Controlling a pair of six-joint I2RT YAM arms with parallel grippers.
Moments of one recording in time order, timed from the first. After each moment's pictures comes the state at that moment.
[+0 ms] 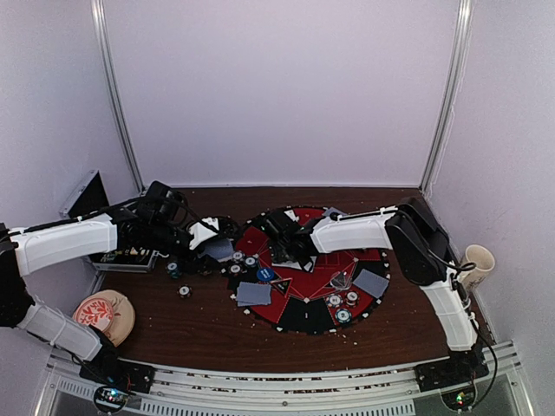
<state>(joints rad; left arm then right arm) -0.58 1.35 0.93 -0.42 0.37 0.70 0.89 2.33 1.73 -0.39 0.64 0.49</state>
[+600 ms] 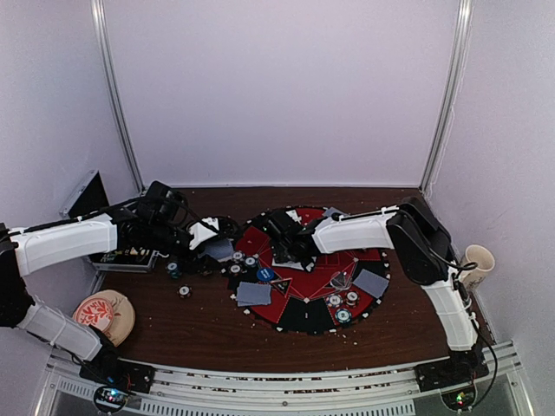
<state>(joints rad) -0.58 1.35 0.93 -0.42 0.38 0.70 0.88 2.31 1.70 -0.37 0.66 0.49</state>
